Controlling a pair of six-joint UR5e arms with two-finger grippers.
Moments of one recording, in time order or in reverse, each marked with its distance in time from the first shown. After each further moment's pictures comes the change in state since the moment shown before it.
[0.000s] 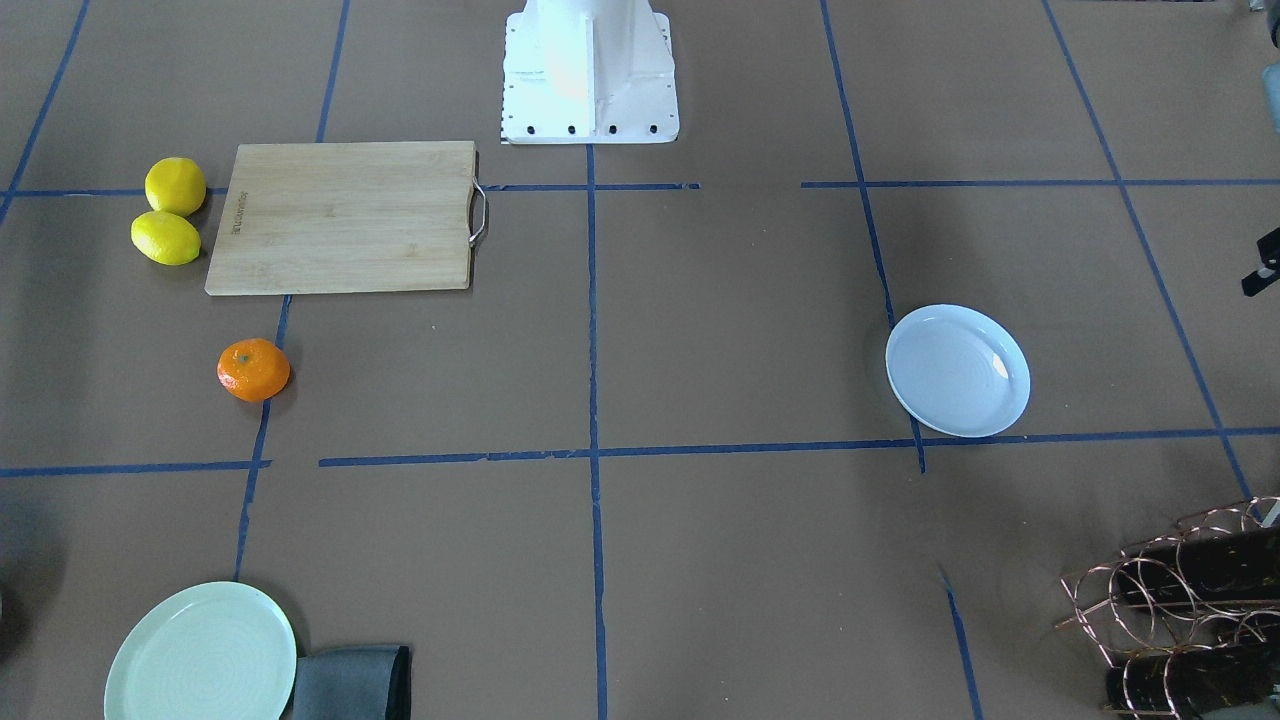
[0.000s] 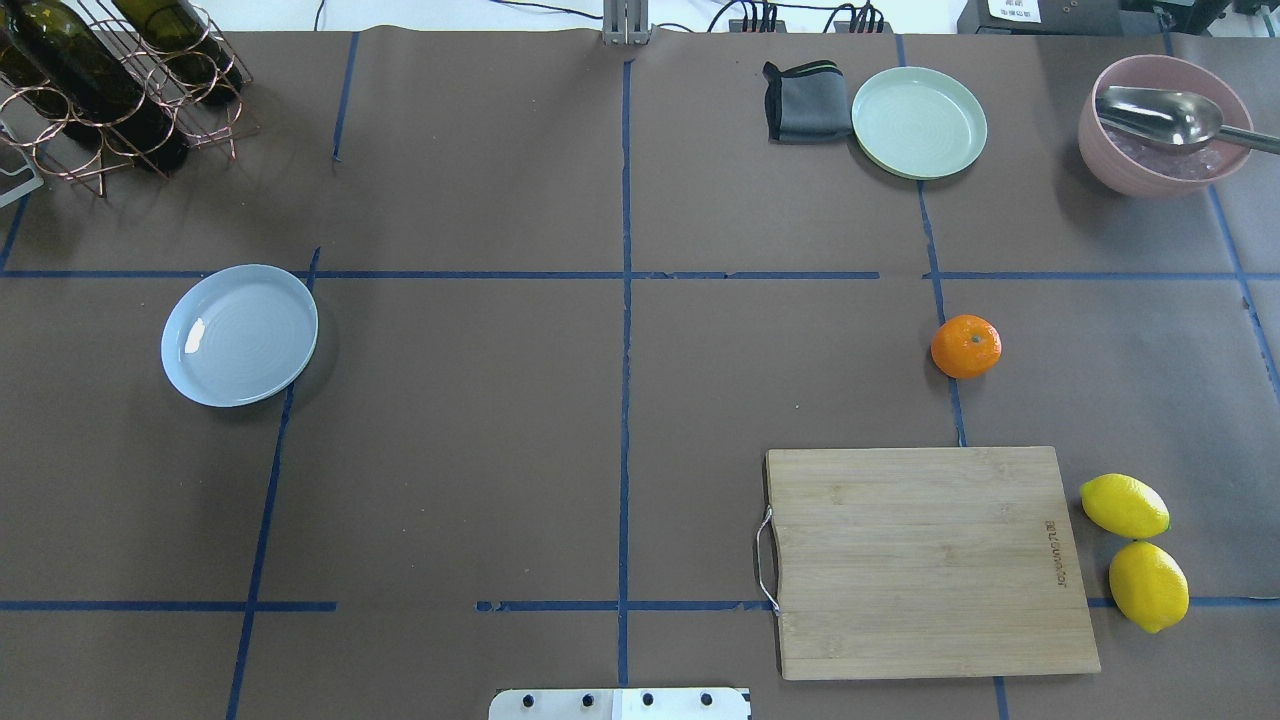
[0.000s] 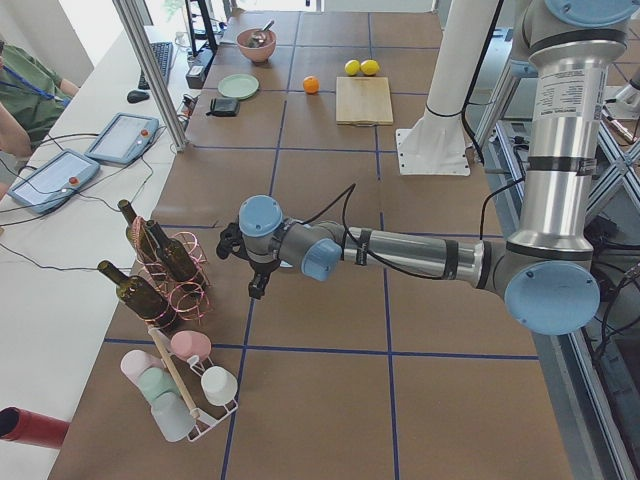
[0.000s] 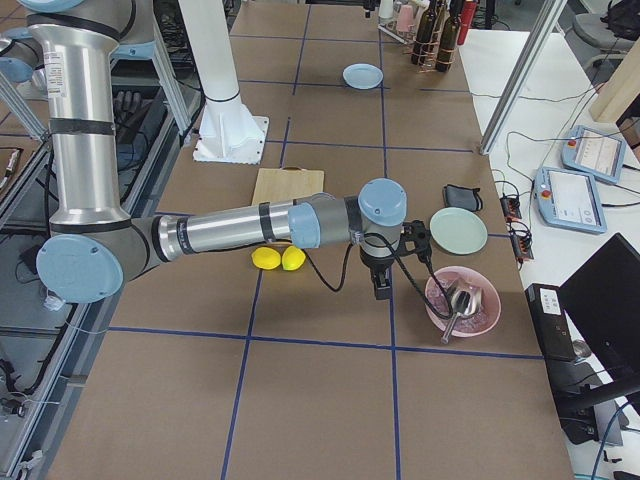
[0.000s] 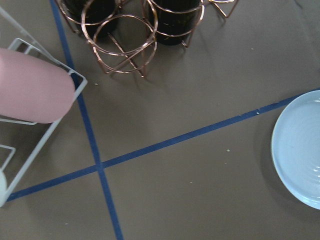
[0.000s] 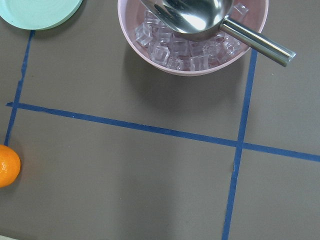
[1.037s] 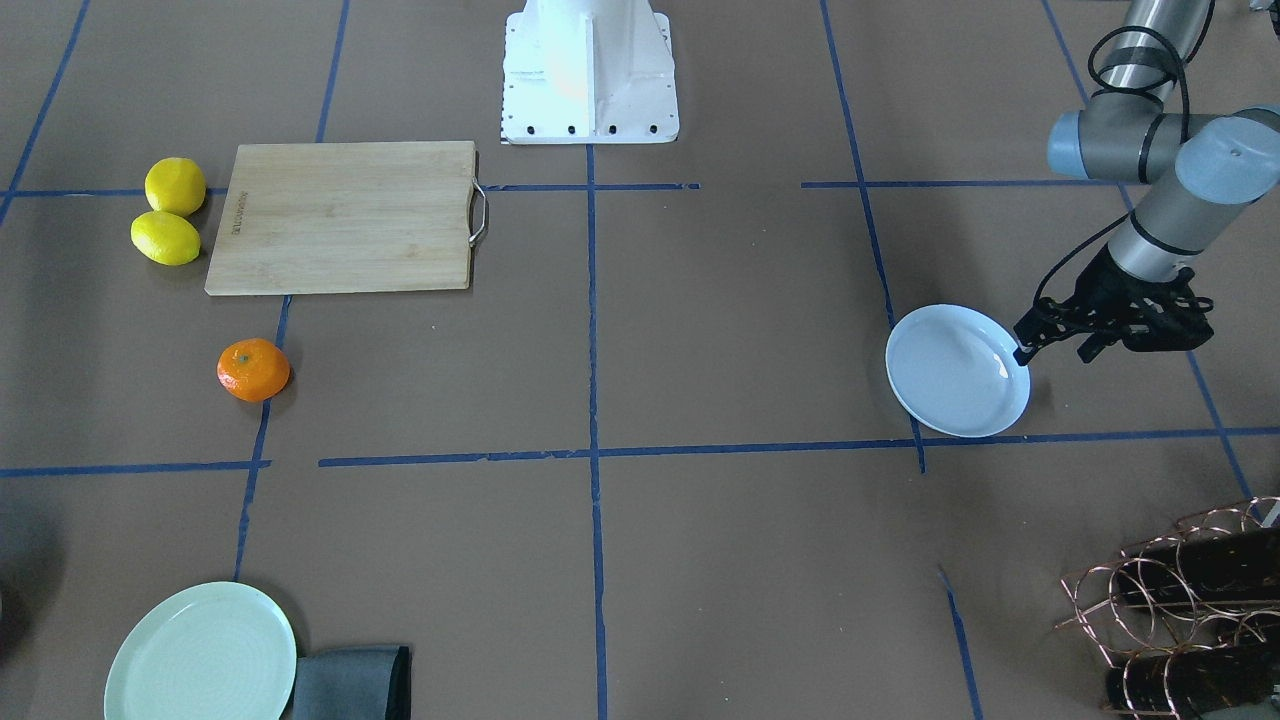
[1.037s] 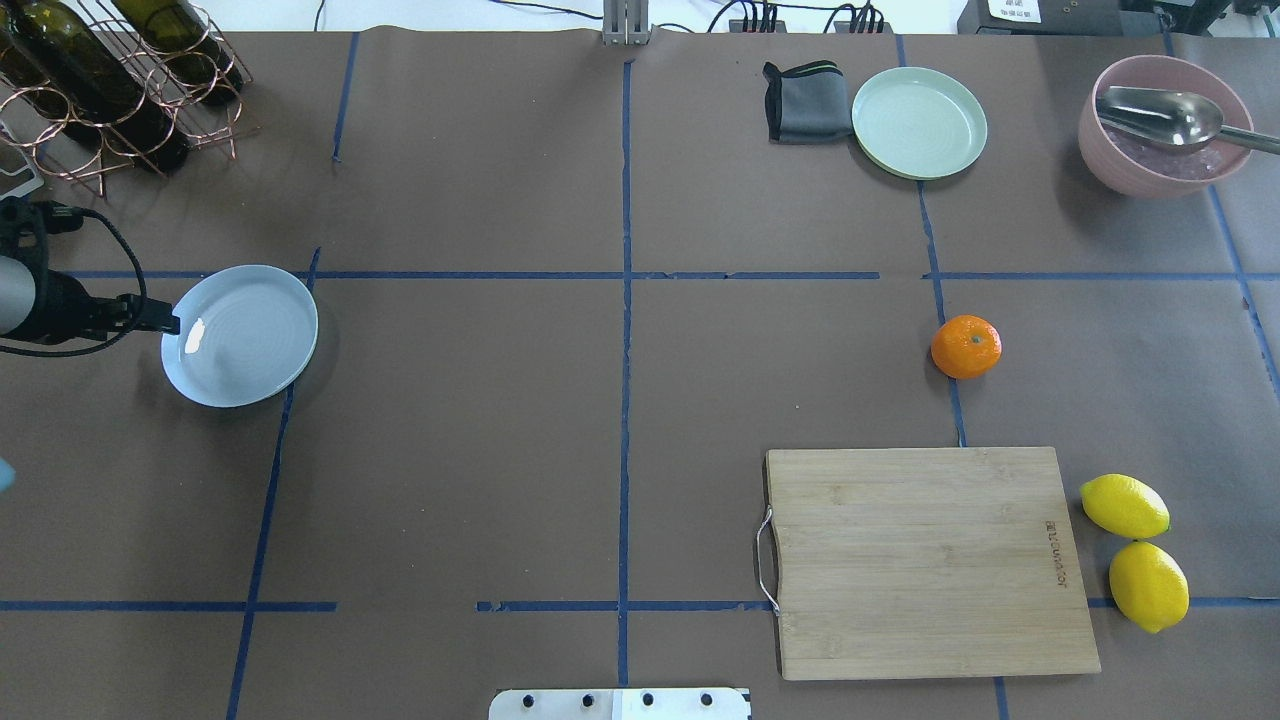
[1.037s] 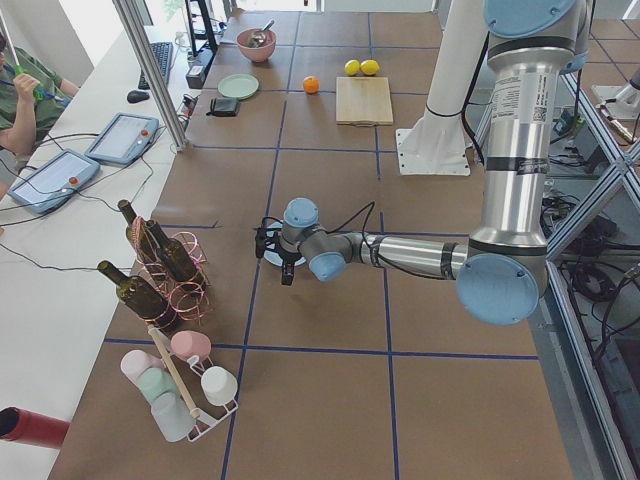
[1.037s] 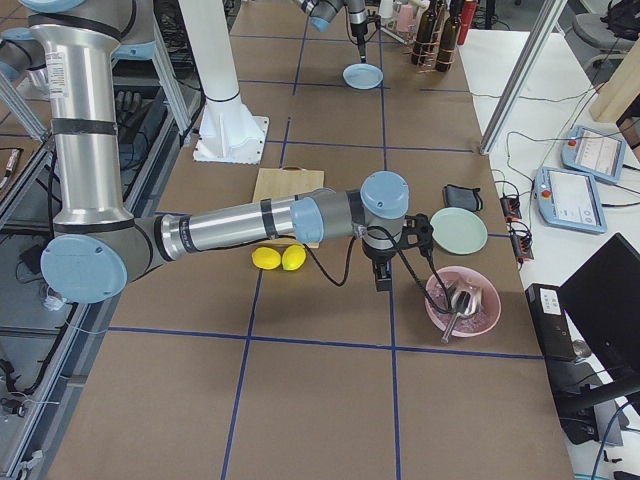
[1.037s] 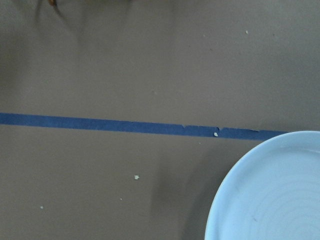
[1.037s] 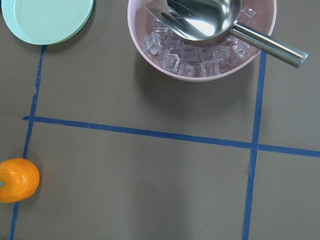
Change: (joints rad) left arm 0.399 0.000 0.103 -0.392 0.365 -0.694; right arm -0.003 0.012 0.011 0.000 0.025 0.077
